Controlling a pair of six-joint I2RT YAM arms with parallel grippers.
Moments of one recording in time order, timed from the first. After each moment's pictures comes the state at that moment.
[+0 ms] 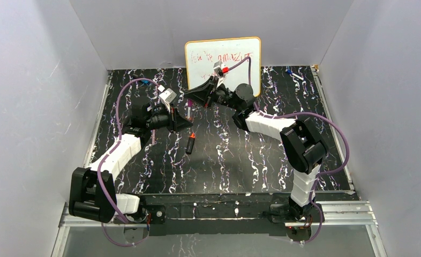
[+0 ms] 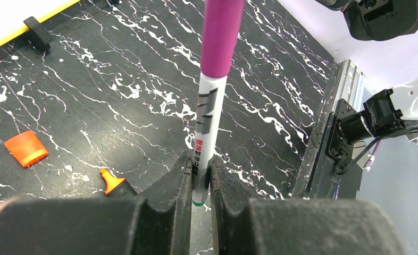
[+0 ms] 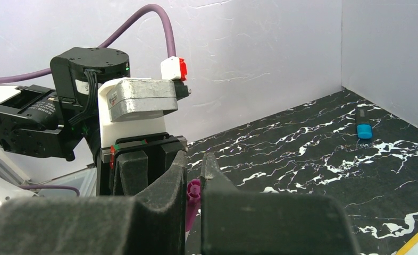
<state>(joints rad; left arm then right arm) -0.20 1.29 0.79 0.10 0.88 -0.16 0.68 1.89 1.24 1.03 -0.68 0.54</state>
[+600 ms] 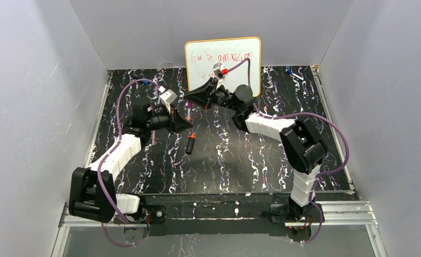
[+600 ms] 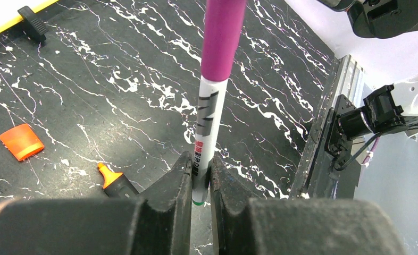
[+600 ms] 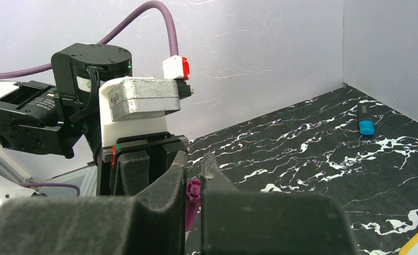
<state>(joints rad) -0.20 1.29 0.79 0.07 0.88 -0.14 0.69 1.88 1.23 1.03 -0.67 0.54</state>
